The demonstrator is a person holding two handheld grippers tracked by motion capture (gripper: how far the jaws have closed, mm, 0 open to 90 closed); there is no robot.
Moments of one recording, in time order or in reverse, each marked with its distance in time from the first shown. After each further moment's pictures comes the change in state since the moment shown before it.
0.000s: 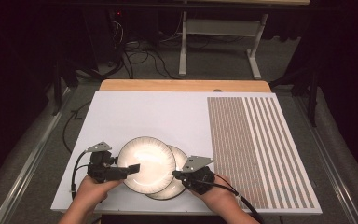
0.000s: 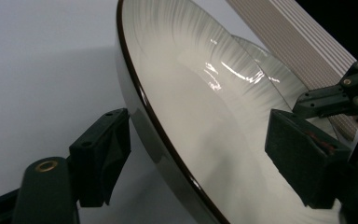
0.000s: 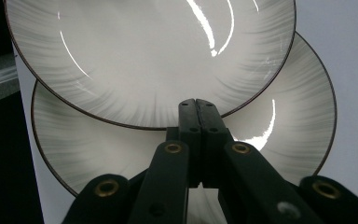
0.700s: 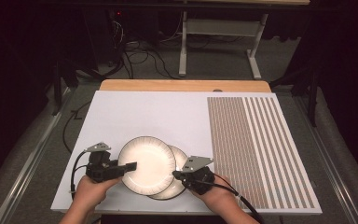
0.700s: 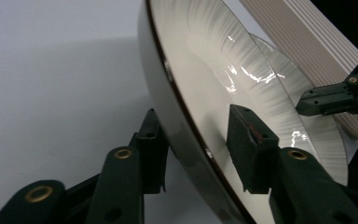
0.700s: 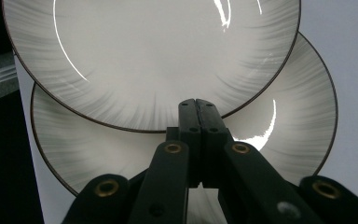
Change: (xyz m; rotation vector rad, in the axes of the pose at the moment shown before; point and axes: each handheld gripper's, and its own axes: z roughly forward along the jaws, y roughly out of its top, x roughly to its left) left arm -0.002 0.001 -0.007 -0.007 0.019 -0.030; right arm 0.000 0.000 0.000 0.006 -0.003 -0.007
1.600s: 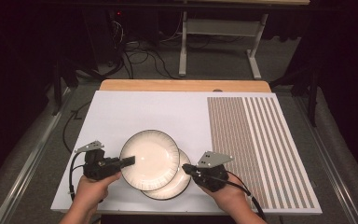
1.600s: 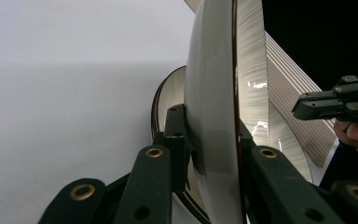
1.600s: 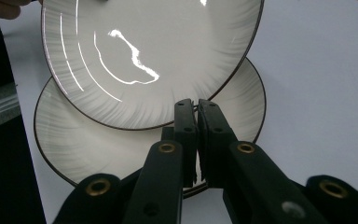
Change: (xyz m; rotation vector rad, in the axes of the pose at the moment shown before) left arm 0.001 0.000 -0.007 -0.141 -0.072 -0.032; right arm -0.015 -0.006 -0.035 -0.103 -0.050 0.082
